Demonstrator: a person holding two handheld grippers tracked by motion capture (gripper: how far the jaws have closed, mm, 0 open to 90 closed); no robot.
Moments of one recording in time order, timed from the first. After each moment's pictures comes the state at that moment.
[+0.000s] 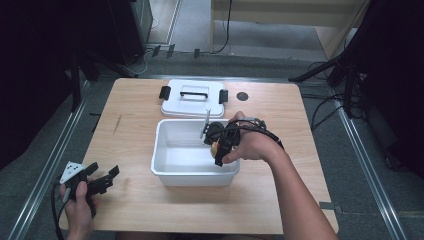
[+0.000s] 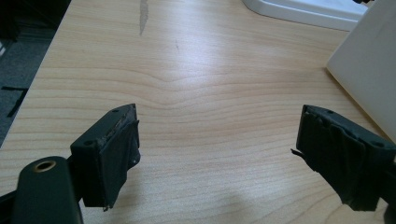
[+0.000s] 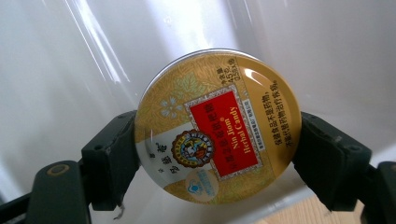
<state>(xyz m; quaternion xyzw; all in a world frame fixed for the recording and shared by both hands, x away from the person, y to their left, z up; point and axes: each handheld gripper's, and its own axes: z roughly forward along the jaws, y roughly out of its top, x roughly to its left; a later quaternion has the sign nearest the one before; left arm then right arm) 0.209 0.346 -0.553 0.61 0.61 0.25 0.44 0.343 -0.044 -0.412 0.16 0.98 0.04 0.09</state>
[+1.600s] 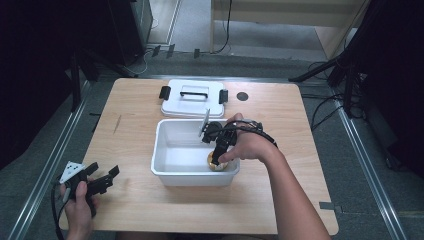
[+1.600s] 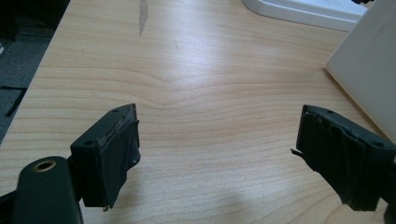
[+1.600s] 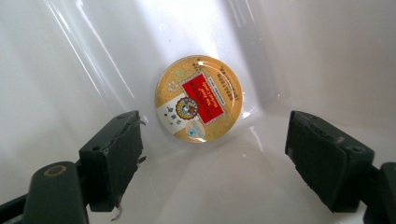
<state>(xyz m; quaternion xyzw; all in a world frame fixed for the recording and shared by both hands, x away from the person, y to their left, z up) 0.210 0.346 -0.553 0.61 0.61 0.25 0.44 0.351 -0.041 -0.422 0.19 0.98 0.05 0.08</state>
